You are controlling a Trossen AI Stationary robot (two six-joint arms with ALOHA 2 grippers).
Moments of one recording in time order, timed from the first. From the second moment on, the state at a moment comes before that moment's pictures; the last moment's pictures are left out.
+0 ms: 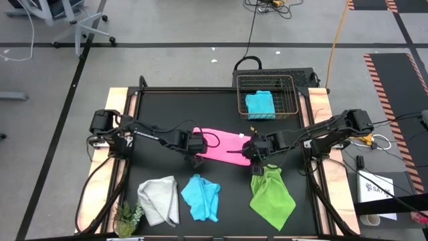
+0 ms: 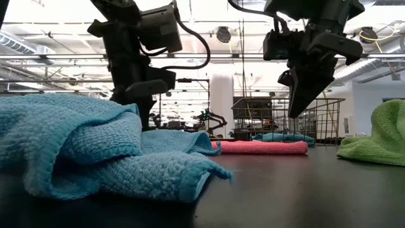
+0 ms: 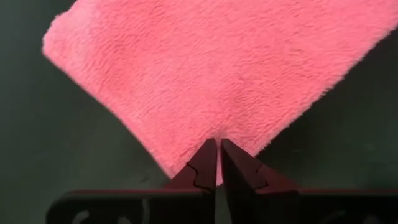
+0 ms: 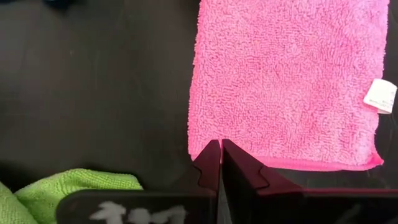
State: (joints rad) left arm -0.05 1.75 1.04 -0.61 -0.18 -0.59; right arm 0.14 1.46 0.86 -0.57 0.05 0.24
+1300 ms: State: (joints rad) left arm -0.05 1.75 1.04 -0.57 -0.23 -0.63; right arm 0.22 1.46 0.62 -0.22 0.08 0.13
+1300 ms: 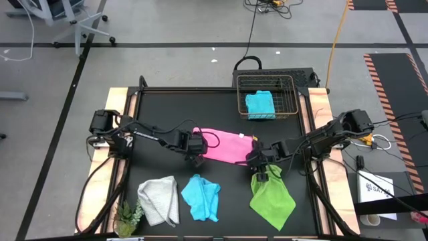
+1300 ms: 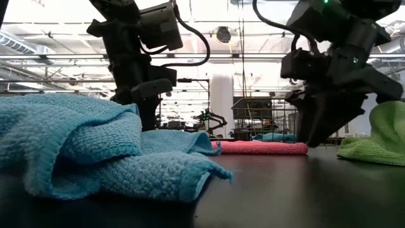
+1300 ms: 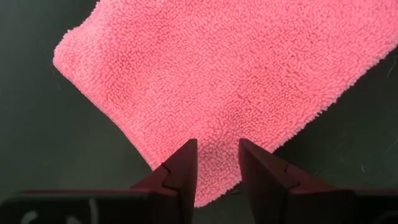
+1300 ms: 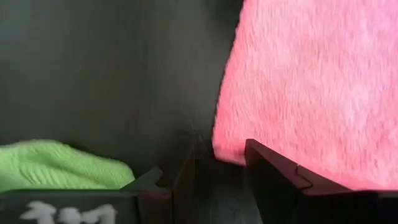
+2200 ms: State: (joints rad) left arm -0.05 1.75 1.04 -0.57 -0.23 -0.66; right arm 0.22 1.46 0.52 -0.06 0.09 0.12
